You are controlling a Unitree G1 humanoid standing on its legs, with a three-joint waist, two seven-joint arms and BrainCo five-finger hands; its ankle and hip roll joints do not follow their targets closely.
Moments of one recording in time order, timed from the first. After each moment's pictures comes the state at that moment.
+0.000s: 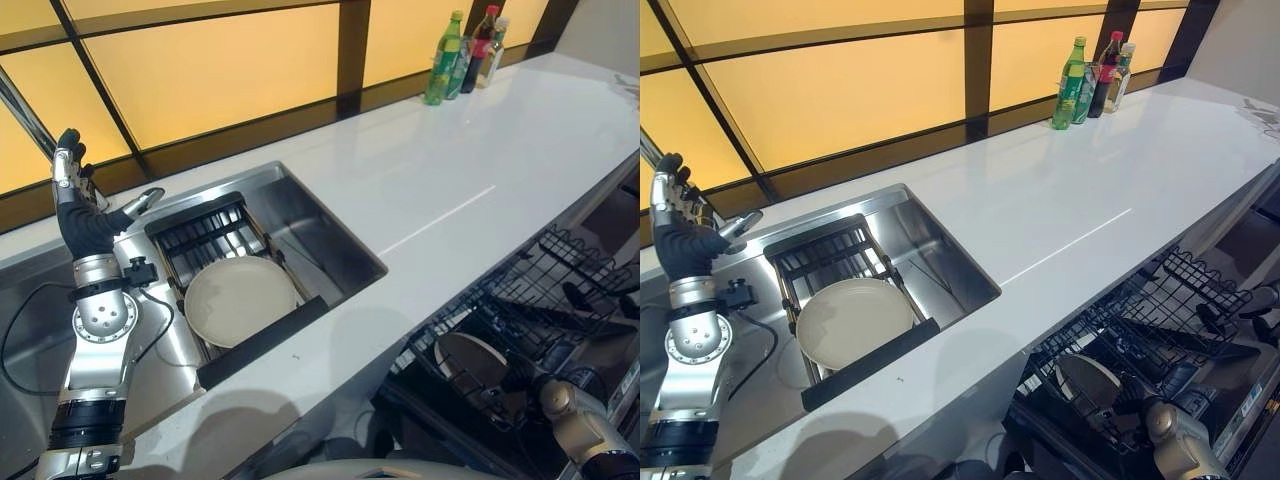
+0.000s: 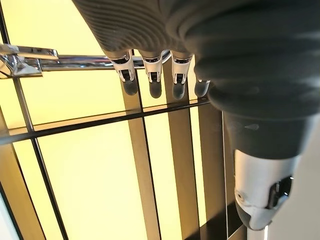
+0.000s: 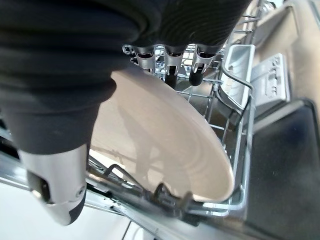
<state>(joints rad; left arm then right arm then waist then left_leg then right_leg) -0.09 0.57 0.21 0.00 -0.14 -0.34 0.38 0.13 -0.64 0.09 0.34 -0.48 0.26 0.25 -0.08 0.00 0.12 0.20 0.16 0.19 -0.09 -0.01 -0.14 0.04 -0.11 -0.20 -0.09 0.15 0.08</state>
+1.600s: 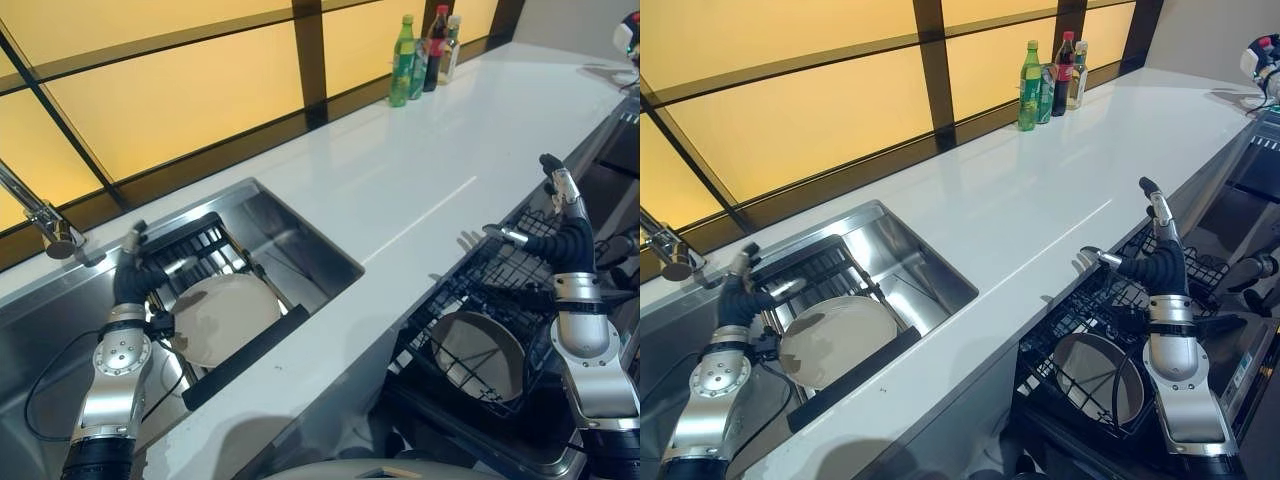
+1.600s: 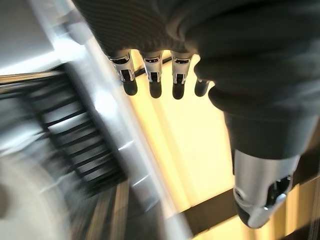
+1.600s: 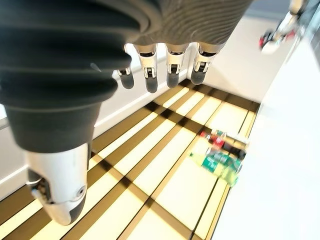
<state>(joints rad) 0.05 0.53 0.12 0.10 -0.08 0.03 0.10 0.03 -0.57 -0.14 -0.26 0.02 -0.17 -0.21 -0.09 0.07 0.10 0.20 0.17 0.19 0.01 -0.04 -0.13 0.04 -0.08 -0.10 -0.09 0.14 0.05</state>
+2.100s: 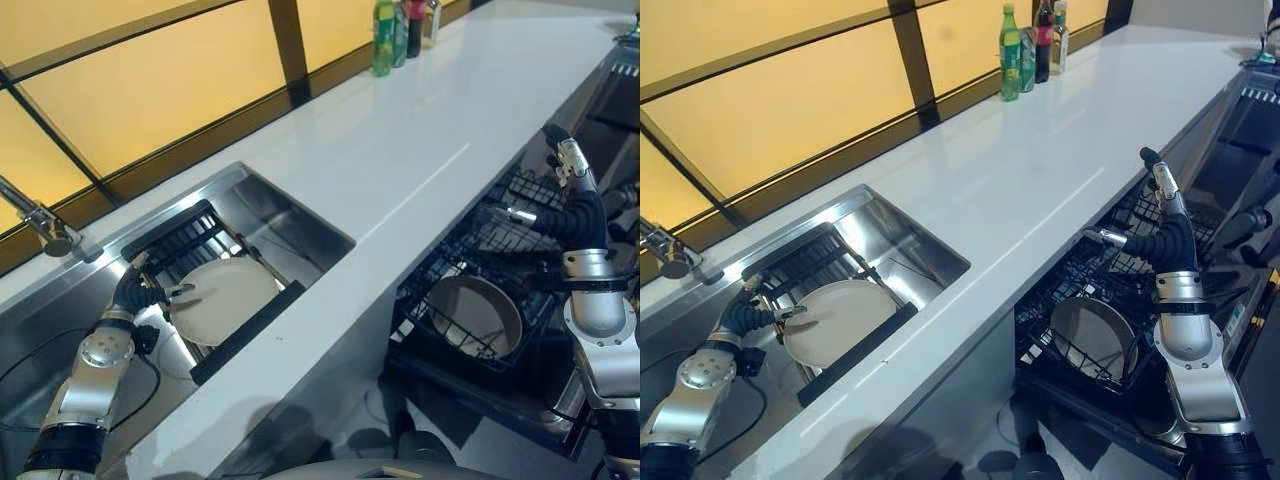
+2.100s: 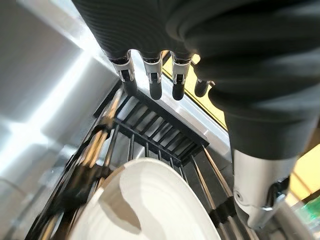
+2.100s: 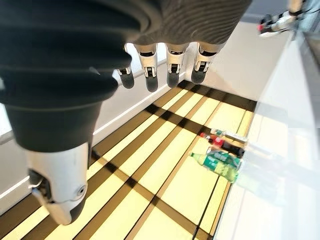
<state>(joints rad) 0.01 0.68 0.09 0.25 -0.01 0.11 0.05 -0.03 -0.65 -0.15 -0.26 0.10 -0.17 -0.20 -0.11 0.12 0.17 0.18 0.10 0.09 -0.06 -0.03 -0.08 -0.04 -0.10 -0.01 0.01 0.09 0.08</state>
